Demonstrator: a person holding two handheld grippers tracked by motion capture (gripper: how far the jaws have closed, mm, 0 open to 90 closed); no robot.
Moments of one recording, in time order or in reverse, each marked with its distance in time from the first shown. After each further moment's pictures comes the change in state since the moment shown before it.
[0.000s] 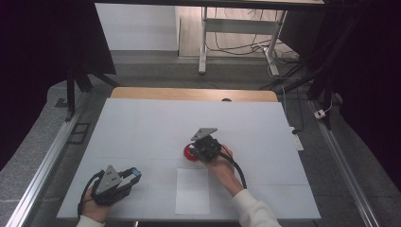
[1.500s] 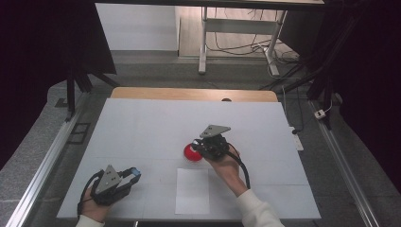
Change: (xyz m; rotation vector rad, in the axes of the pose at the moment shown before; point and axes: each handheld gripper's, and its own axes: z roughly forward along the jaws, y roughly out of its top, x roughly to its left) left arm 0.002 -0.001 0.000 0.001 0.001 0.001; right arm -0.004 0.001 -0.034 -0.143 0.012 0.057
